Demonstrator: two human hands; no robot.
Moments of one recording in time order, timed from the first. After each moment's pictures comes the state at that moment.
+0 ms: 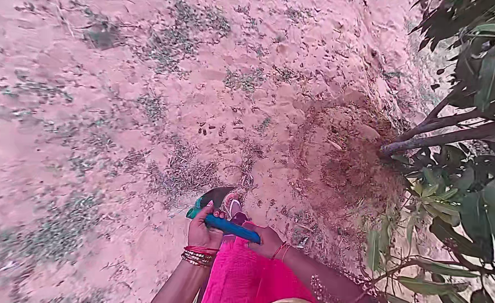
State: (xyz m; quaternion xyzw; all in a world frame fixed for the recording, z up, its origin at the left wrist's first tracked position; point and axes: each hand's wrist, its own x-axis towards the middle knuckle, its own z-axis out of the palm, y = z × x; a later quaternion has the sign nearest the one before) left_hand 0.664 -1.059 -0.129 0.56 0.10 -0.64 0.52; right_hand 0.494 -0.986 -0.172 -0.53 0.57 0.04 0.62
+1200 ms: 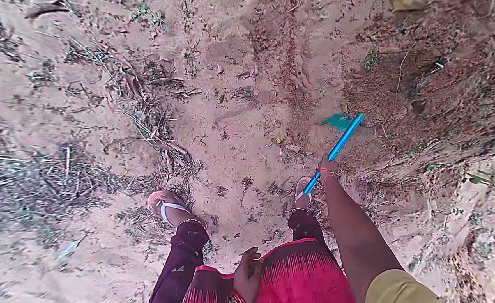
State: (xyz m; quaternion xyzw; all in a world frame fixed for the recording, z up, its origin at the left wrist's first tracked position) left_hand 0.403 -0.898 -0.514 0.66 -0.31 -0.67 -0.15; right_hand 0.063 -0.963 -0.706 0.16 0.91 -0.12 0.35
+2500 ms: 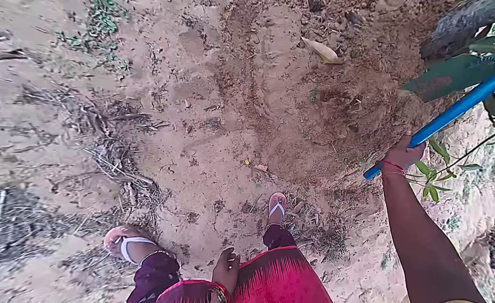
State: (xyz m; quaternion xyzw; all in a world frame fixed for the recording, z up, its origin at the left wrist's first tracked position) left_hand 0.374 -0.918 -0.558 0.64 -0.36 -0.65 -0.20; right_hand -0.140 -1.000 -0.462 -0.04 0.96 -0.25 -0.08
